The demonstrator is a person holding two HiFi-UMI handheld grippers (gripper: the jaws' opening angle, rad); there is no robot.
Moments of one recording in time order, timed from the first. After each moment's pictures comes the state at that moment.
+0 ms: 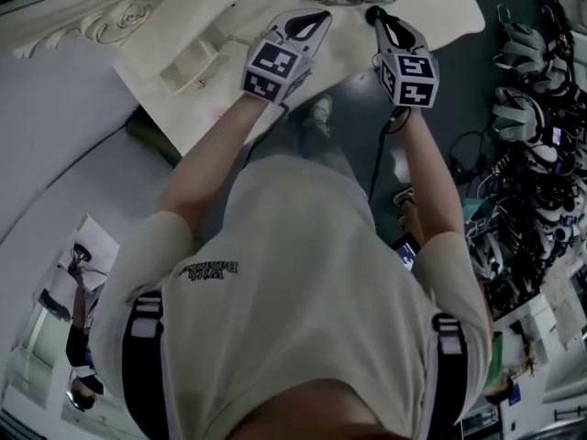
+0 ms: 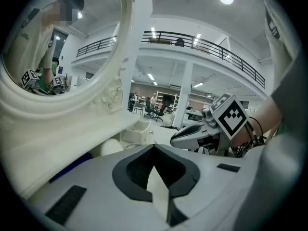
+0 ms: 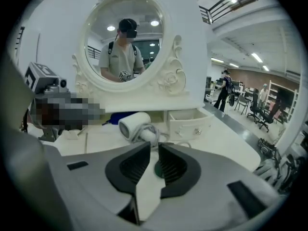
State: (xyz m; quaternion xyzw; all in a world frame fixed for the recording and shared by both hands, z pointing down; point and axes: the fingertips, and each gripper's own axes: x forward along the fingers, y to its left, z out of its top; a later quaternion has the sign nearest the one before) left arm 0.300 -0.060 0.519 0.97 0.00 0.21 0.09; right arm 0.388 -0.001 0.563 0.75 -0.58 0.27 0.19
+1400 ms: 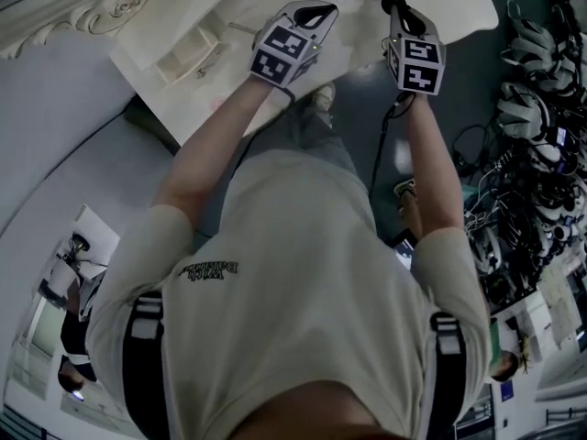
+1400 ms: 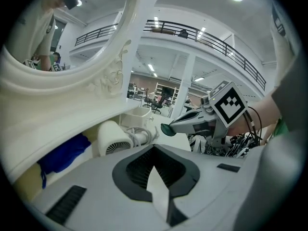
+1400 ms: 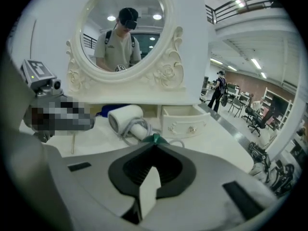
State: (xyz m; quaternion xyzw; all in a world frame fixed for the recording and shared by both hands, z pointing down) left arm 0.293 -0.053 0.572 0.96 0.02 0.27 0.11; right arm 0.402 -0.002 0.586 0.76 -0.54 0.27 0.24
